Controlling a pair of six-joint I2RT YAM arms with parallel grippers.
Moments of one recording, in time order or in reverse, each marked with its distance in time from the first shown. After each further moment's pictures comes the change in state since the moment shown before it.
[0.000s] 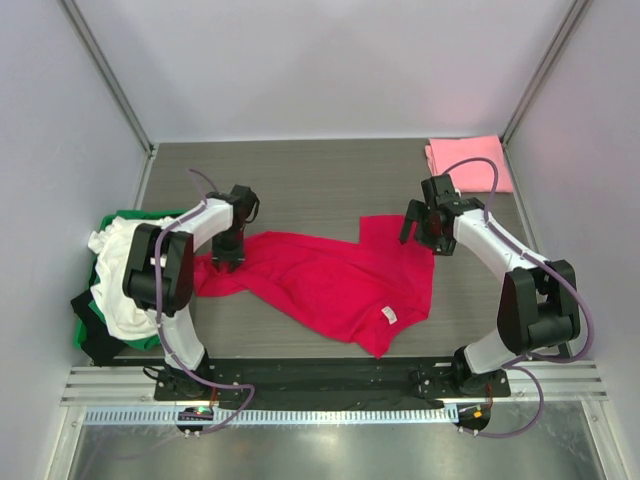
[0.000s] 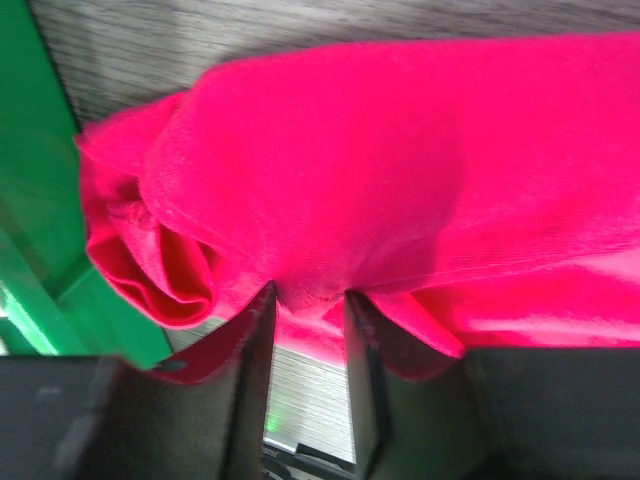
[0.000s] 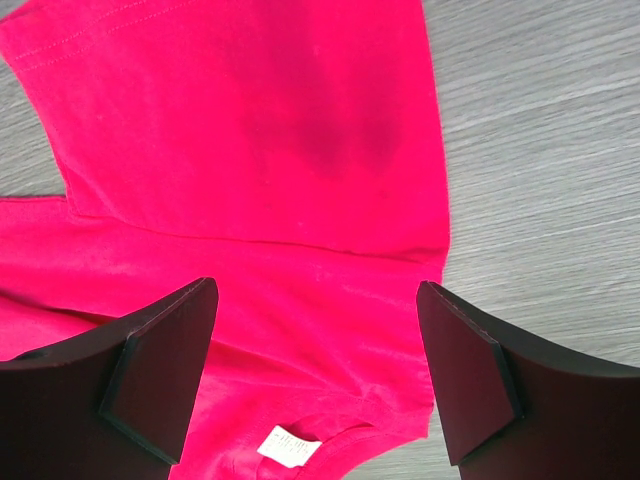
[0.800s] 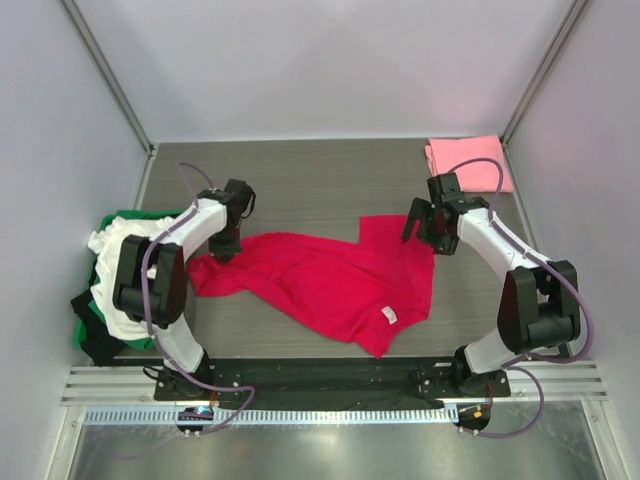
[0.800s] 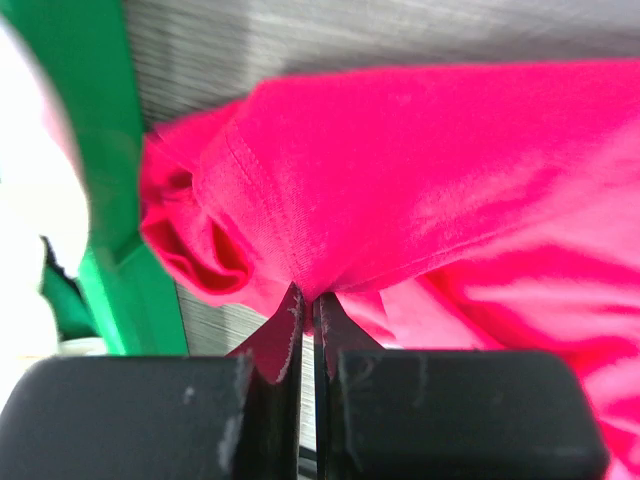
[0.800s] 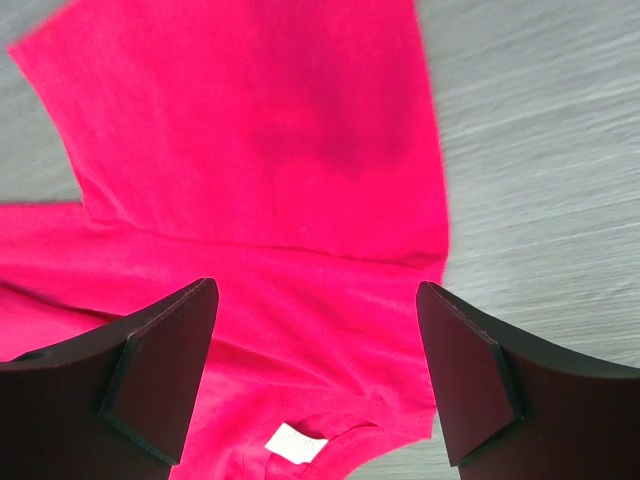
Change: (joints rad) left arm 0.000 -0.084 -0.001 0.001 -0.041 -0.011; right arm -0.034 0.001 0.001 0.003 -0.049 -0.003
